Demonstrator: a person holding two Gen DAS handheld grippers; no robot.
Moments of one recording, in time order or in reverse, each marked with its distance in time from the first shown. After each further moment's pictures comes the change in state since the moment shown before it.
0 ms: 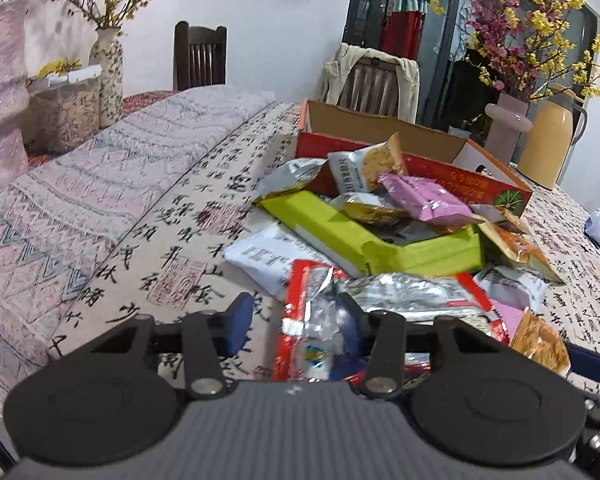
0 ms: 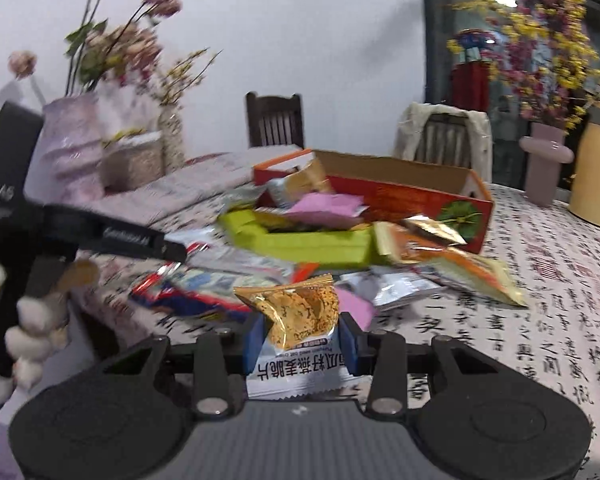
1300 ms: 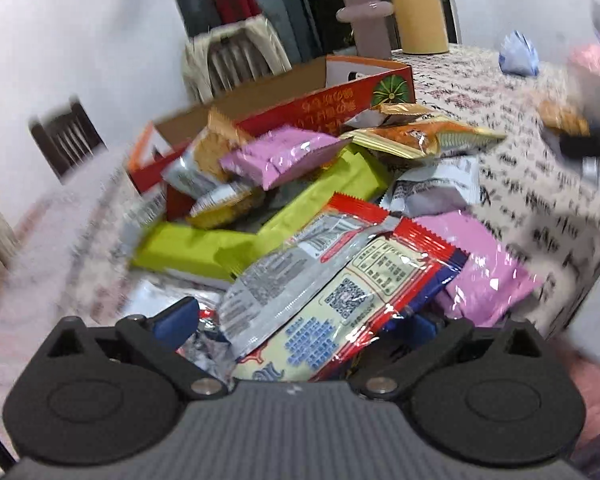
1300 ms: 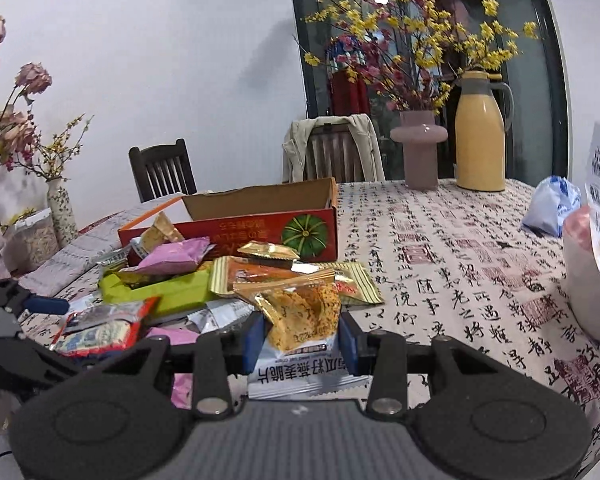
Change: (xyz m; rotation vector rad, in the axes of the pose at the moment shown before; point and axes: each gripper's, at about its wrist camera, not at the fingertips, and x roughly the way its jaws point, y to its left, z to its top) left arm 0.042 -0.092 -0.003 0.550 0.066 -0.107; right arm -0.025 -0.104 -0.014 0.283 -0.122 -0.241
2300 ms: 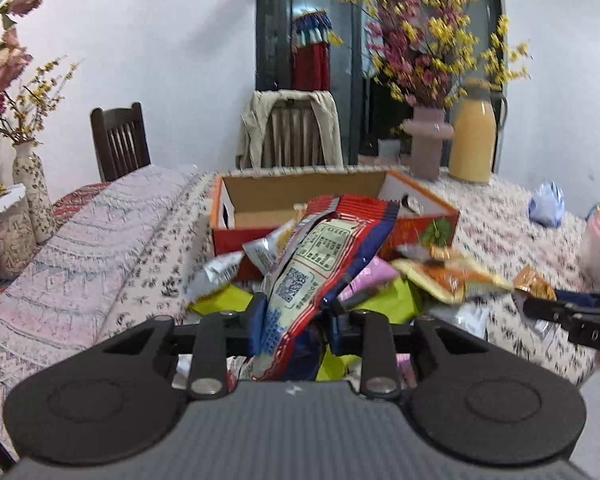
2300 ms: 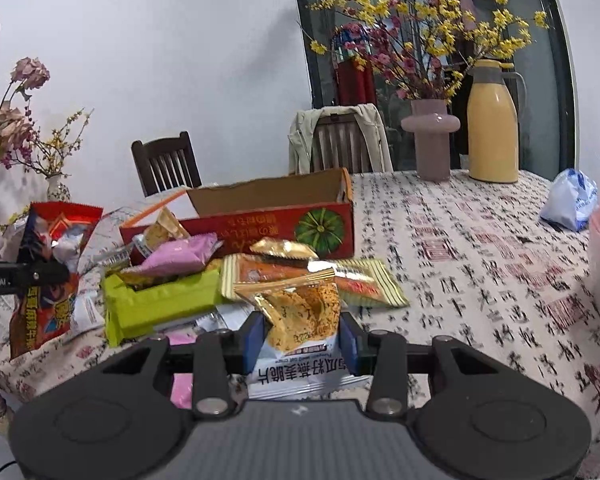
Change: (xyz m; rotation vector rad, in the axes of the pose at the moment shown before) left arm -0.071 0.057 0.017 -0.290 -0.249 0.021; right arm 0.020 0.020 0.013 -0.007 0.006 0.017
